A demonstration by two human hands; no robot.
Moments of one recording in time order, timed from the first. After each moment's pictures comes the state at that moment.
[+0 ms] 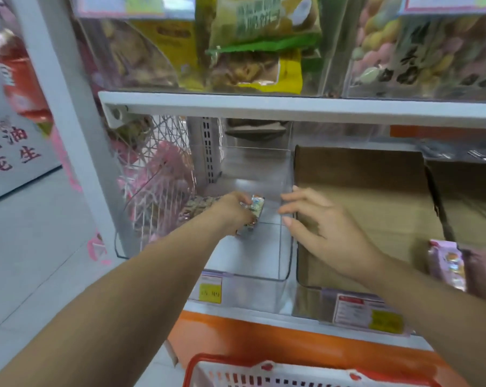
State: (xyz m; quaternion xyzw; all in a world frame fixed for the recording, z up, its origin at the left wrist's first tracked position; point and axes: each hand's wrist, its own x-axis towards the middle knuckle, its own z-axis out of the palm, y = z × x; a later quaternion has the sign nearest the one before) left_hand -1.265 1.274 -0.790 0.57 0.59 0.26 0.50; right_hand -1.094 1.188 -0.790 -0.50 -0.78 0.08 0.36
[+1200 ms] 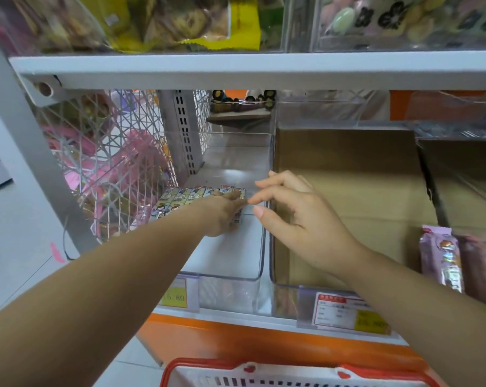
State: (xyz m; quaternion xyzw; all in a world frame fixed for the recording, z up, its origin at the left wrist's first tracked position) left_hand -1.260 1.319 -0.825 0.88 0.45 -0.11 0.04; right_hand -1.096 1.195 -0.798 -0.46 -0.77 0.10 0.44
